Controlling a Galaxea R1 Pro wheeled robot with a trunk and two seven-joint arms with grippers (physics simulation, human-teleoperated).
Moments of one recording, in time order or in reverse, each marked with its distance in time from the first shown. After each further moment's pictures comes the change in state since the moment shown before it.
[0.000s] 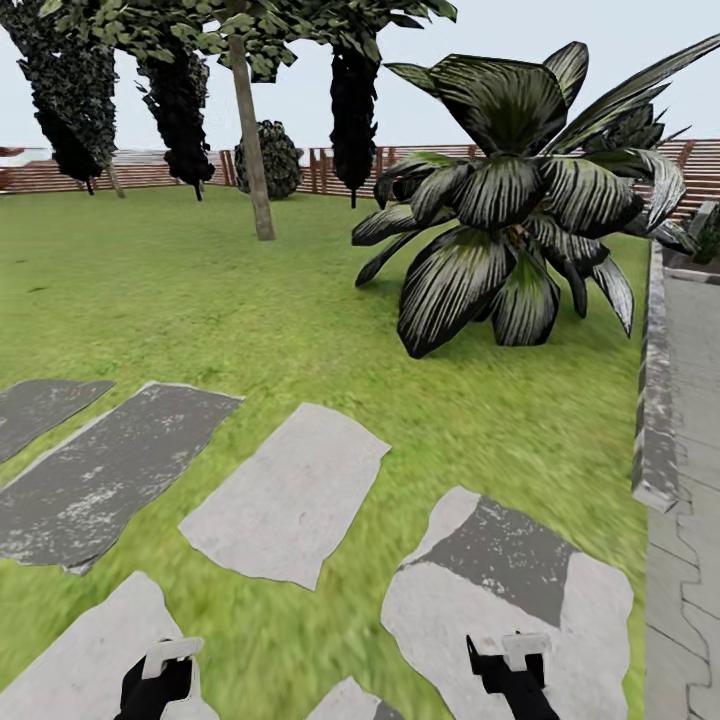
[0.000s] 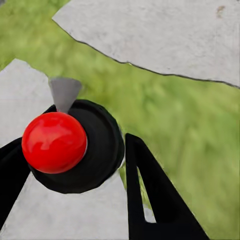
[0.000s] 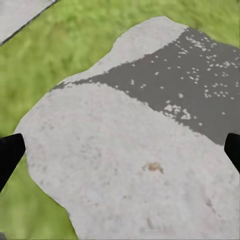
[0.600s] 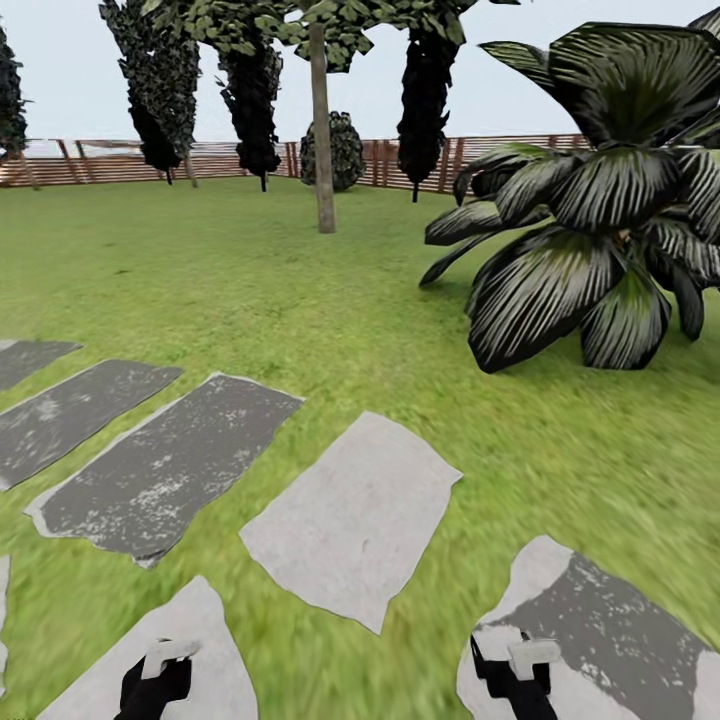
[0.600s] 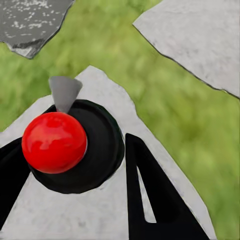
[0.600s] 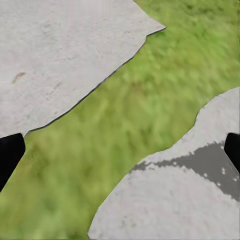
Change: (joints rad) left arm 0.000 0.001 0.000 0.000 -0.001 0.000 0.001; right arm 0.029 -0.007 -0.003 0.000 -0.005 -0.121 -0.001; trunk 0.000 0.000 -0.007
